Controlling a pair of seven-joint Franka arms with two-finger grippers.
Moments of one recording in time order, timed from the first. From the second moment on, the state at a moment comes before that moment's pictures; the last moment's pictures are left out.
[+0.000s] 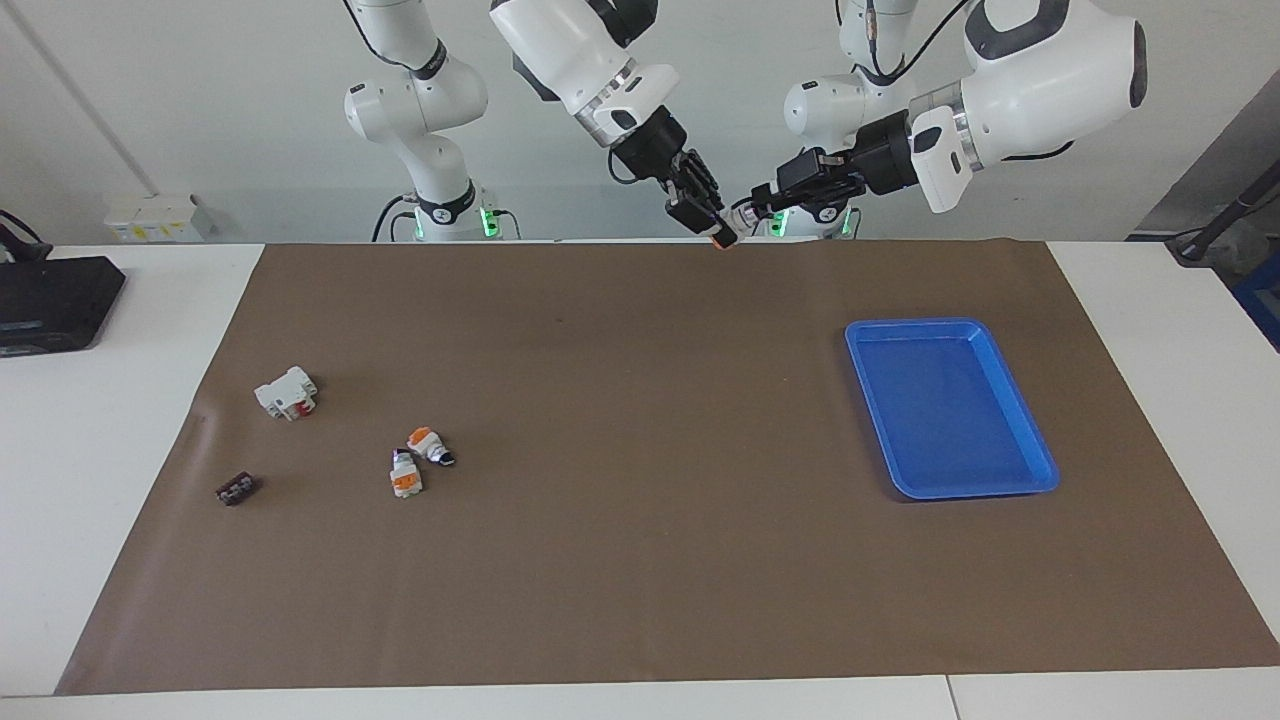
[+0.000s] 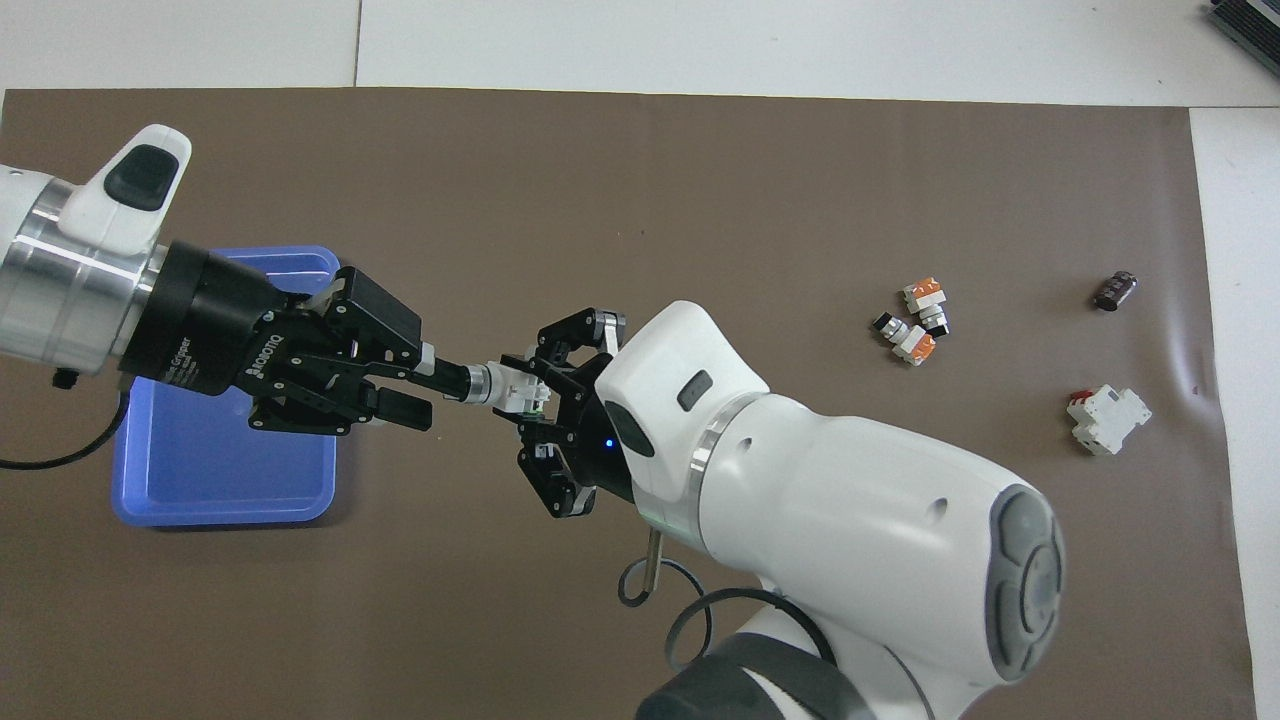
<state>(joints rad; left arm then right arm) 0.10 -0.02 -0.27 -1.64 -0.90 1.46 -0.49 0.35 -0.04 0.34 -1.89 0.60 2.53 -1.16</state>
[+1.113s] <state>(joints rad) 0.09 -0.02 -0.27 -1.65 -0.92 1.48 -0.45 0.35 -0.04 0.34 -1.90 0.60 2.54 -1.15</state>
